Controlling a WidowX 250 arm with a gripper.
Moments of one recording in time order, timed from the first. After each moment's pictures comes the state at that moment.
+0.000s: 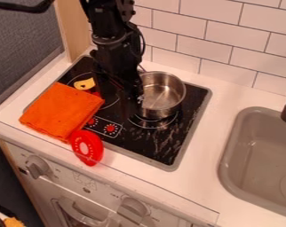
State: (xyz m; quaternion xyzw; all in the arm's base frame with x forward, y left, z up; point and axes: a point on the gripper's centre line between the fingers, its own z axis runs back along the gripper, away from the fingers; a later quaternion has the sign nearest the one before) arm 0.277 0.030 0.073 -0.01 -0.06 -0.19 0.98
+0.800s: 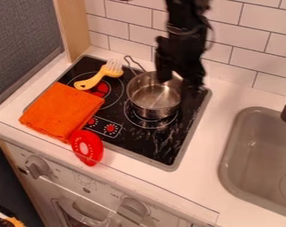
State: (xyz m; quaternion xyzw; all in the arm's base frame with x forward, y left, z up) arm 0.355 -0.035 0.064 0.03 -0.07 -0.25 0.96
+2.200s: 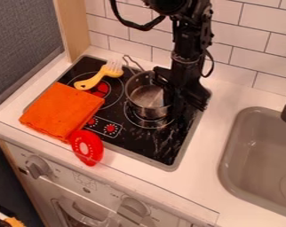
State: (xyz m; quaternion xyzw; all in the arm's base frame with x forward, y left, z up) arm 0.357 -0.027 0.009 0.02 0.00 -0.12 0.99
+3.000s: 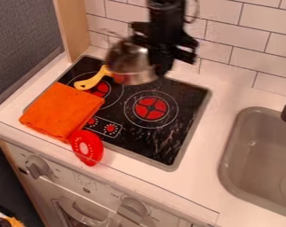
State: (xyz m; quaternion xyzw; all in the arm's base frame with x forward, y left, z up) arm 0.334 0.004 0.106 0.01 -0.09 -0.04 0.99
